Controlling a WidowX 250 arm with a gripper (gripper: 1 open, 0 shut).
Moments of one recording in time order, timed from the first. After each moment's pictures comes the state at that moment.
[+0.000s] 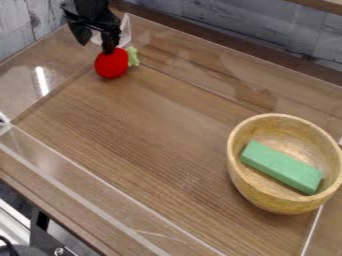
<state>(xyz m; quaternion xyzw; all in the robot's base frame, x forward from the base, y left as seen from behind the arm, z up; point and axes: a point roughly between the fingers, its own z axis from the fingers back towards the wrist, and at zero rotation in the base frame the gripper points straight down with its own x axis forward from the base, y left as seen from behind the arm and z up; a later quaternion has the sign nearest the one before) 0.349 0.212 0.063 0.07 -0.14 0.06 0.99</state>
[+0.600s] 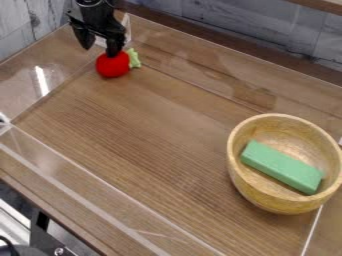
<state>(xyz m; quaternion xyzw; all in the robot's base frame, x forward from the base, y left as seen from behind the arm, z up) 0.357 0.210 0.048 0.08 -0.14 0.07 0.98</state>
